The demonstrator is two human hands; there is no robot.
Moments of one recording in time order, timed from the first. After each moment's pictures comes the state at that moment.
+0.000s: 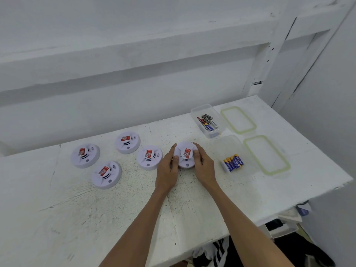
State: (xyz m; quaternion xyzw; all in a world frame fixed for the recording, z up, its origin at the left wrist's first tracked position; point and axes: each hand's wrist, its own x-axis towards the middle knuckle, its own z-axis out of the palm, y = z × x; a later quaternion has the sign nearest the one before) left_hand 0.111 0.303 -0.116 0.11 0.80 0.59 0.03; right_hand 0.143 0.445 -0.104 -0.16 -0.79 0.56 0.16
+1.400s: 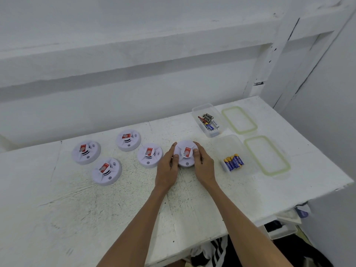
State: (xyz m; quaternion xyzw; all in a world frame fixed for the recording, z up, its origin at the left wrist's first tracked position) left_hand 0.110 0.302 -0.123 0.12 0.80 0.58 0.01; right_hand 0.143 0.444 -0.108 -0.16 -0.80 0.56 0.16
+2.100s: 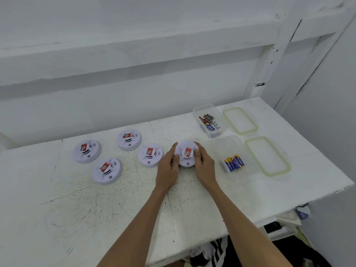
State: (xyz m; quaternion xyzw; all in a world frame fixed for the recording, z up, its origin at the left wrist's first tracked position) left_hand 0.113 0.303 -0.114 0.11 0.80 0.59 0.02; right_hand 0.146 0.442 -0.100 -0.16 -0.80 0.56 0.16
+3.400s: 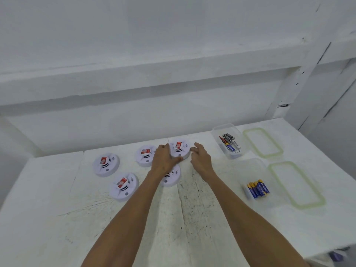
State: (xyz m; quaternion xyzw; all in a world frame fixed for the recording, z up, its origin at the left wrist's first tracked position) left_hand -0.006 0.249 -0.075 0.06 0.94 0.32 0.03; right_hand 0.051 0.400 -0.048 -0.17 -0.80 0.57 -0.01
